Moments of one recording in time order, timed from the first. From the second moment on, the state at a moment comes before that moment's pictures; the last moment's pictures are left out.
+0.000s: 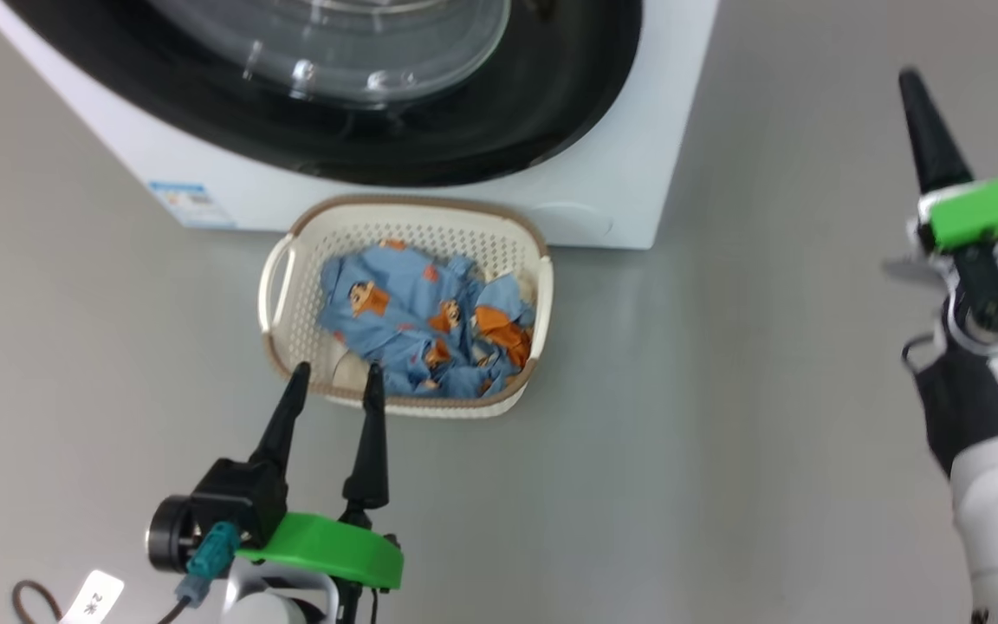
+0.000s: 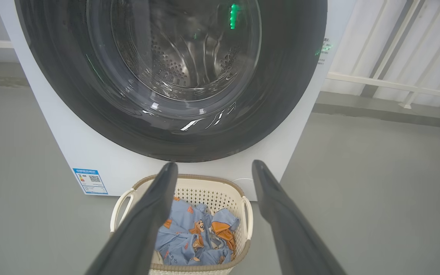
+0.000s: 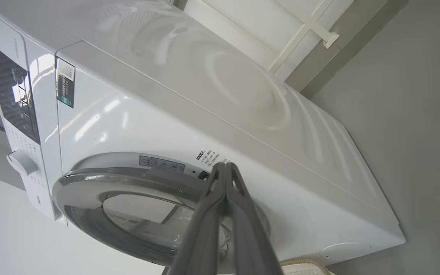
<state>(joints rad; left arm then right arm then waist) -0.20 0.04 -0.34 0.12 -0.31 0.16 -0.26 -0.77 -0.18 -0.12 0.53 1.11 0.13 0.09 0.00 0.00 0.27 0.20</state>
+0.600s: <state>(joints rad) -0.27 0.04 -0.45 0.10 -0.35 0.19 -0.26 -1.12 -0.20 -0.14 0.67 1.14 0.13 0.39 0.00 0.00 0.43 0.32</state>
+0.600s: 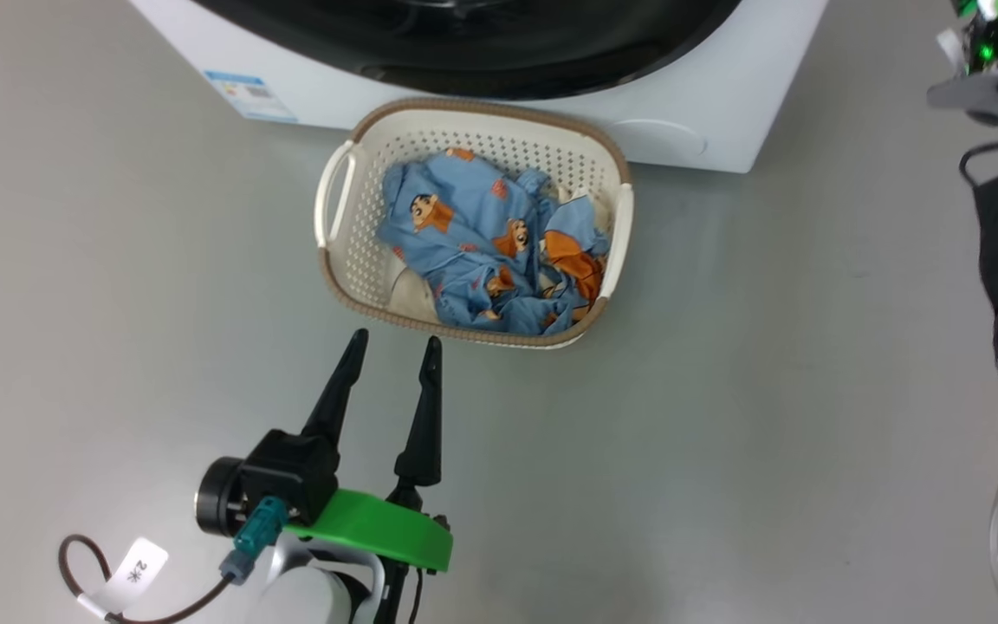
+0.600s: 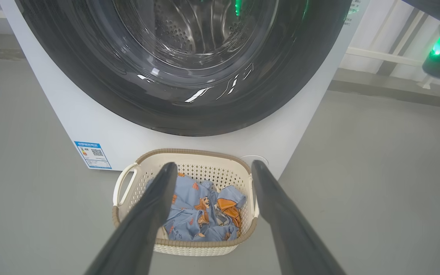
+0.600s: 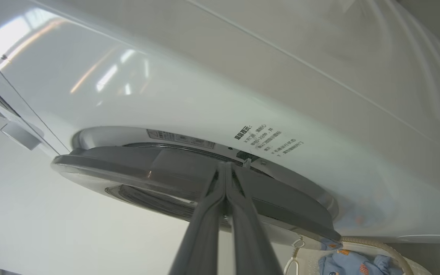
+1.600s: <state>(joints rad) -0.30 0.03 -0.51 0.08 -0.38 0.22 -0.26 -1.41 -0.21 -0.19 0.99 1.16 0.13 0.49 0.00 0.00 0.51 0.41</state>
